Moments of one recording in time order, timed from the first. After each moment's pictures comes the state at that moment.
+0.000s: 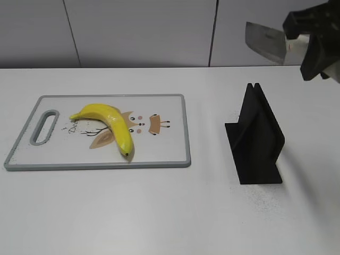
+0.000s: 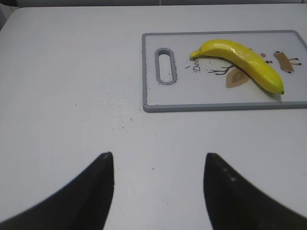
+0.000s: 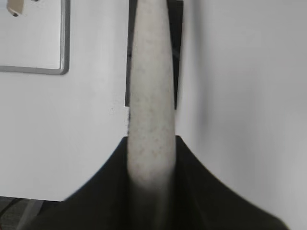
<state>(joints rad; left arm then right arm) 0.01 -0.01 -0.47 -0.08 1.08 0.16 0.44 1.44 -1.35 -0.08 1.22 0.39</state>
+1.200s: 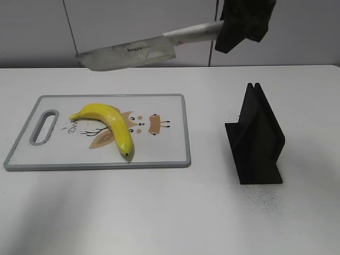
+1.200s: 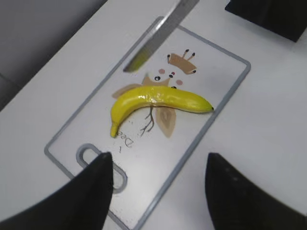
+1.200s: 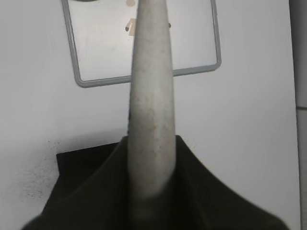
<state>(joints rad) 0.01 1.18 -1.19 -0.54 1.12 1.17 0.43 1.85 -1.83 0.18 1.23 -1.04</state>
